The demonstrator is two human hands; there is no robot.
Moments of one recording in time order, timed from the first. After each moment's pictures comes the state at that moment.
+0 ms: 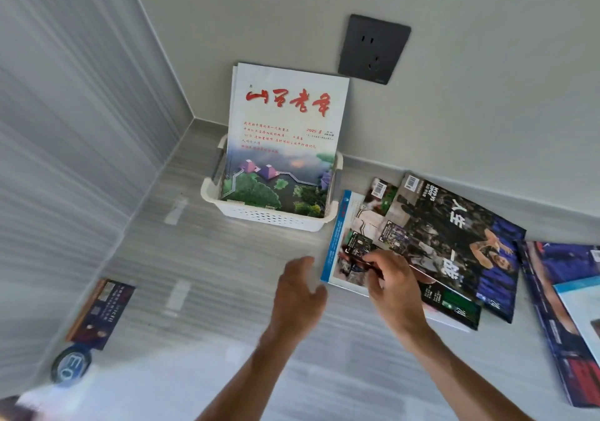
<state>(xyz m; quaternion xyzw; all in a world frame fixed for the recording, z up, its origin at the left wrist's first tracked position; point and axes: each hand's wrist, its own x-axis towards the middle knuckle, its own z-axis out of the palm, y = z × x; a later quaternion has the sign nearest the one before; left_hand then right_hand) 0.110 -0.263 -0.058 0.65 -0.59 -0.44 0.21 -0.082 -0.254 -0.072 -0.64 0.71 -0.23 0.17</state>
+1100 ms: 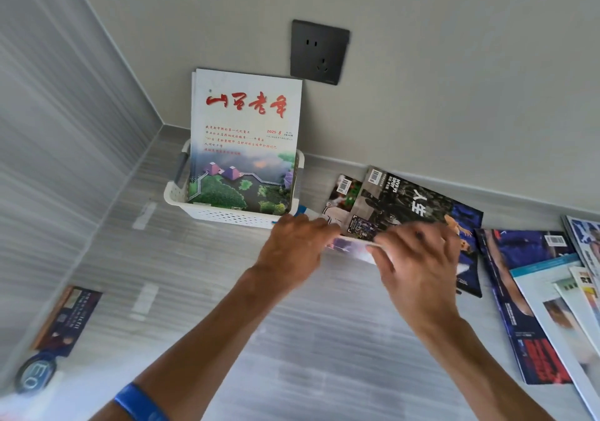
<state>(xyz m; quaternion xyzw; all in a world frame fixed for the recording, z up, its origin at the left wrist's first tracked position) 0.059 -0.318 0.019 0.39 -0.90 -0.07 0.17 -0.134 -0.244 0.030 -0.71 0.67 -0.16 -0.14</state>
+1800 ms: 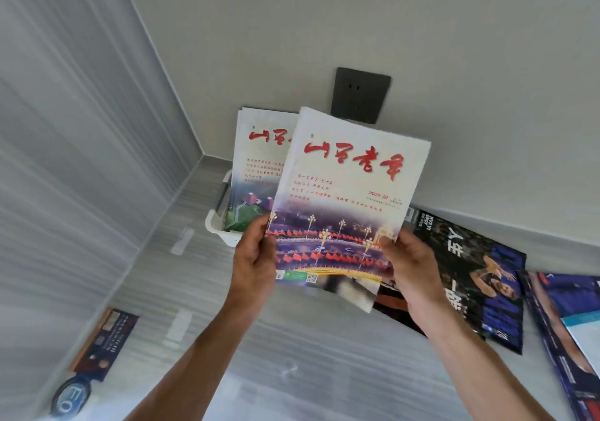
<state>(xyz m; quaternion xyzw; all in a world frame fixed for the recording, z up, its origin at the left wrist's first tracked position) 0.150 -0.334 0.006 0.54 -0.48 -0.48 0.51 -0.079 -0.306 0.042 -0.30 0.64 -0.49 0.51</state>
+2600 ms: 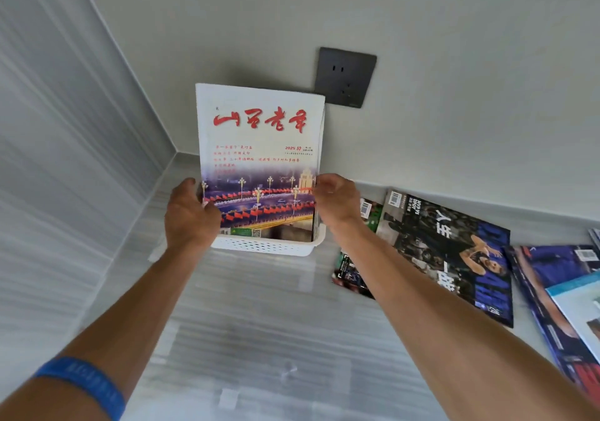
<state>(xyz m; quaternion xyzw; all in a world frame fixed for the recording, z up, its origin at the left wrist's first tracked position) 0.212 -0.422 0.014 0.75 -0.56 -0.19 0.27 -0.007 -0.419 0.010 -0.39 0.72 -0.41 0.39</state>
